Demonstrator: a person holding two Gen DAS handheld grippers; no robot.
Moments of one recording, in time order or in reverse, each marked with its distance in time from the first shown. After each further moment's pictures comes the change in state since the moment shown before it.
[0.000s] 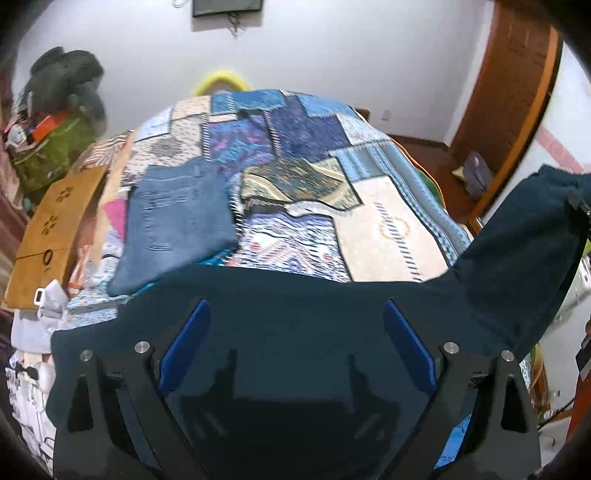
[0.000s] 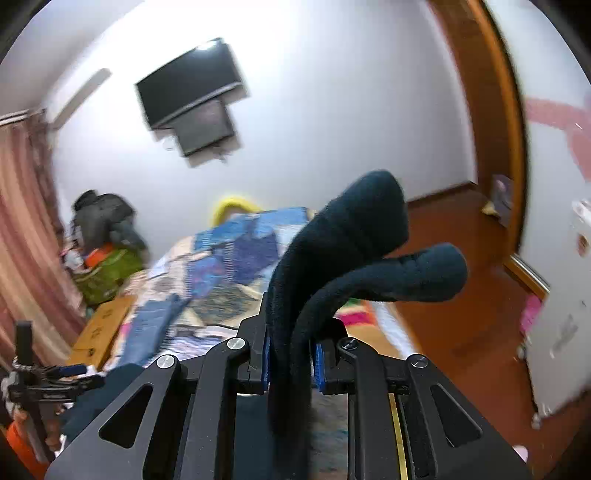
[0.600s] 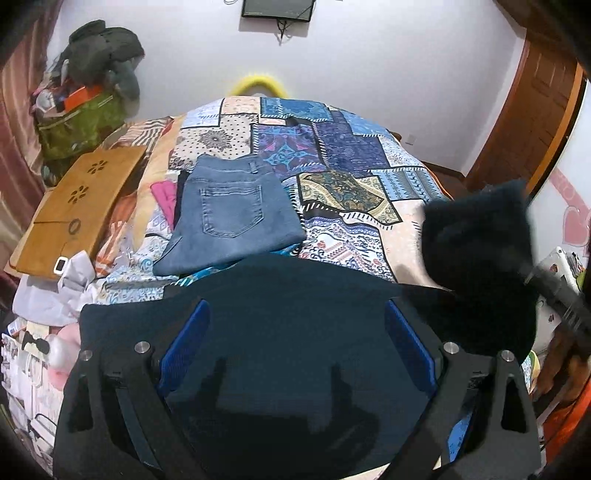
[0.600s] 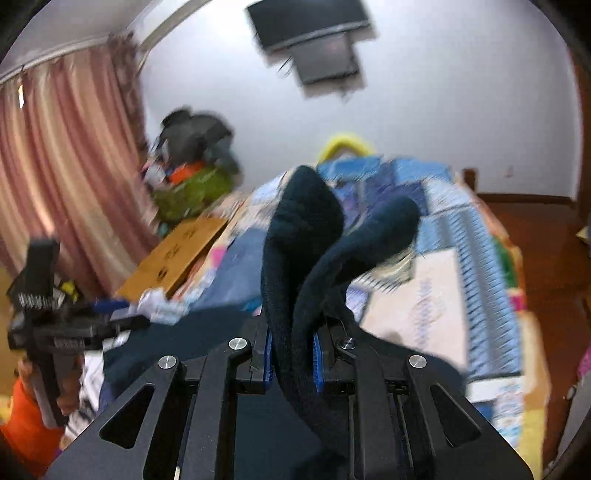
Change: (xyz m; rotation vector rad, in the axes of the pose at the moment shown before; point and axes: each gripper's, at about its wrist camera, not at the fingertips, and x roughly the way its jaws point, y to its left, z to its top) left arm -0.036 0.085 -0.021 -0.125 -0.038 0.013; right arm 0.093 0.155 -0.075 -0.224 0.290 0.316
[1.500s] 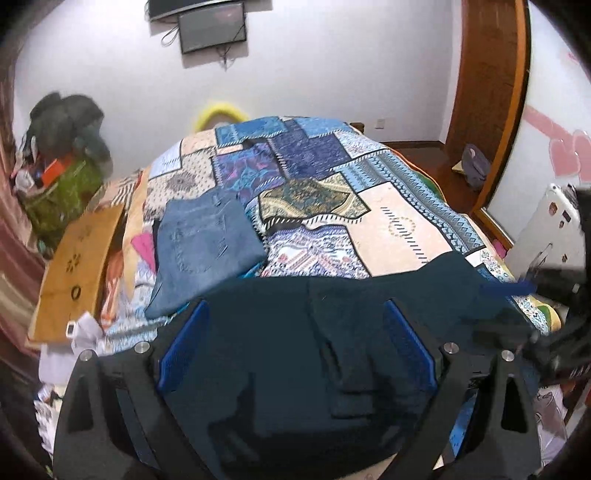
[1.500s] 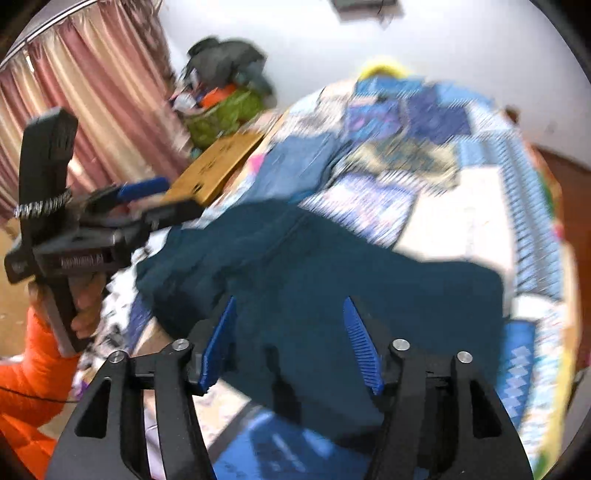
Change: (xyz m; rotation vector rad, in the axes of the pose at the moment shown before) left arm -0.003 -0.080 -0.002 0.279 -0.055 0.023; right arm -0.018 -0.005 -0.034 -0.034 0.189 0.041
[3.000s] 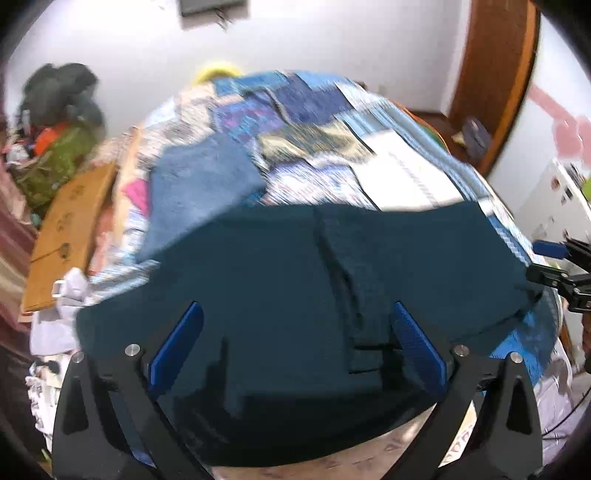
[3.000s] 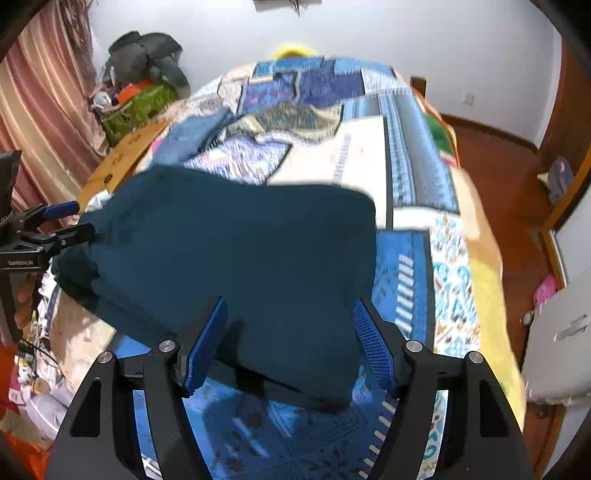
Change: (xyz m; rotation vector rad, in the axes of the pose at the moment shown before) left arm 0.011 0.021 -0.058 -0.042 0.102 0.015; right arm -0.014 -0.049 -0.056 0.119 0.071 -0.252
